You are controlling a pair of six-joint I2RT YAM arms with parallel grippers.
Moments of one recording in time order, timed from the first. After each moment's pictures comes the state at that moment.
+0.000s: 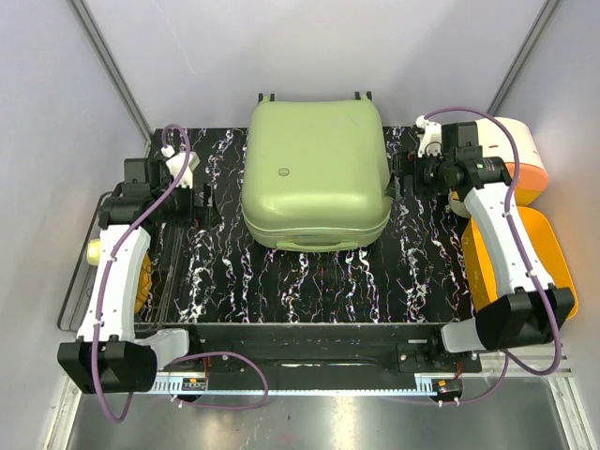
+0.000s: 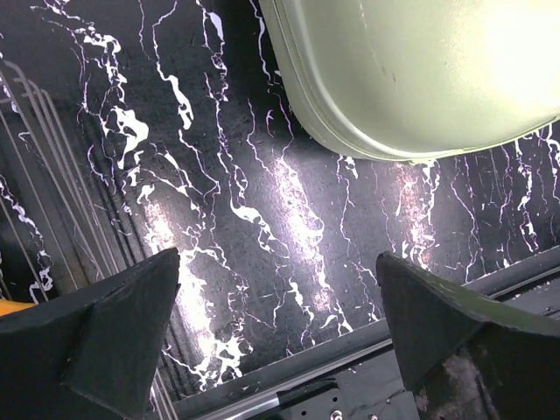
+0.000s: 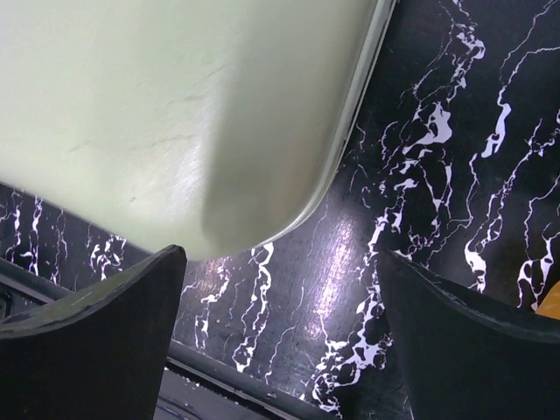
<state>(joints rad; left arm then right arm) 0.04 1.14 1.24 -0.97 0.38 0.10 0.12 1.38 1.47 -0.91 -0.31 0.03</state>
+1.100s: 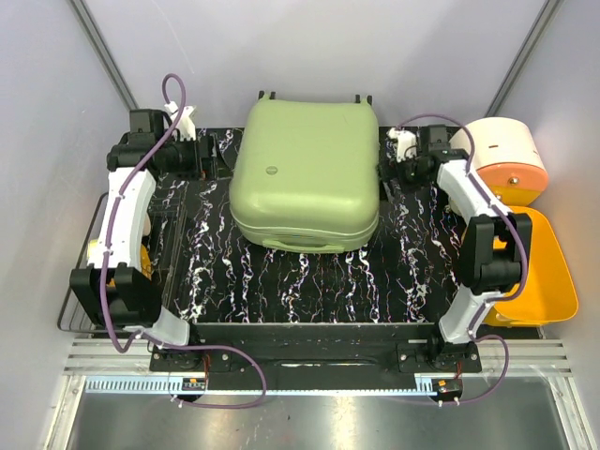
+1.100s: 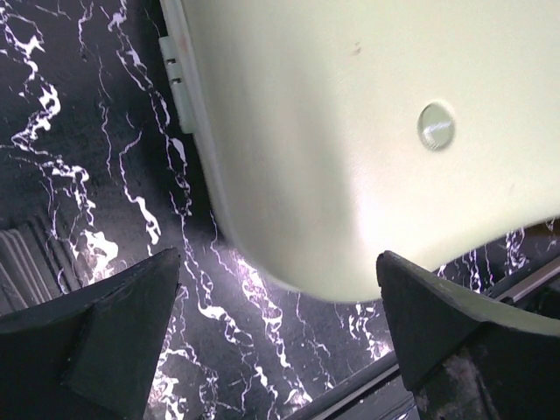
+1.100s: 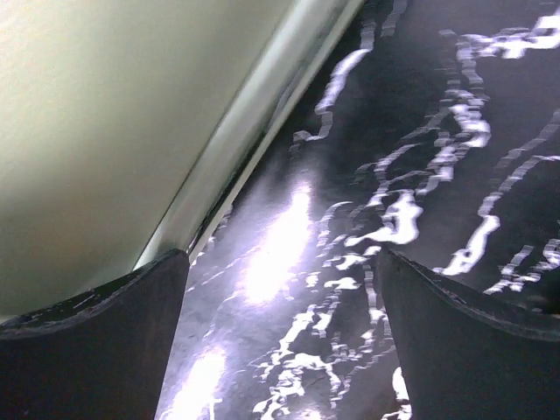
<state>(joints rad) 0.04 1.50 1.60 -0.92 0.54 -0.01 0.06 1.83 1.53 -0.68 -0.38 -0.26</state>
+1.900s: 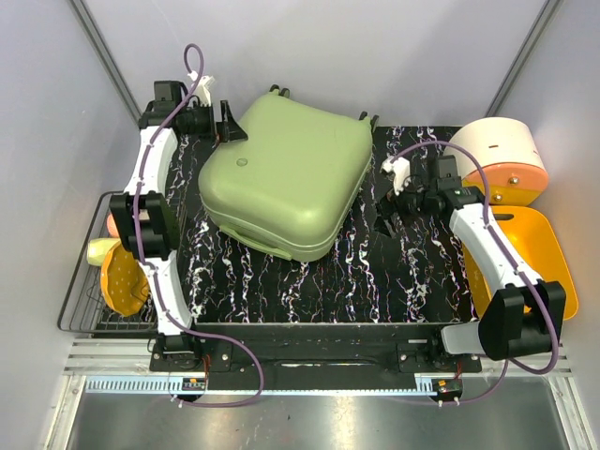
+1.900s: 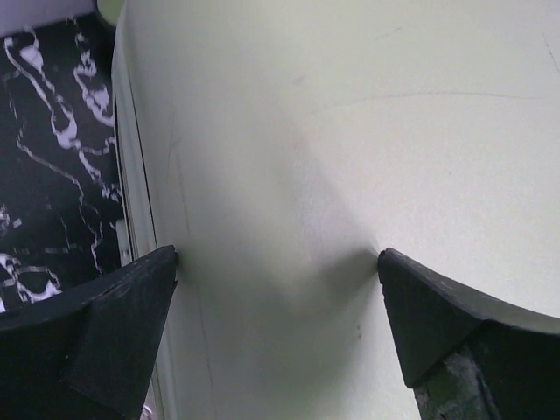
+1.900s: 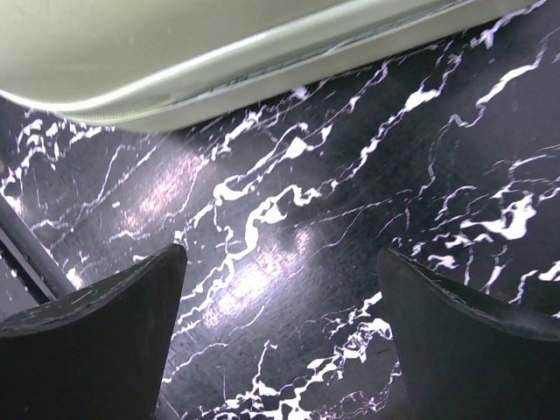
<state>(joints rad) 0.05 2.13 2.11 -0.72 0.81 0.01 0.15 1.36 1.14 -0.66 -0.59 -0.43</state>
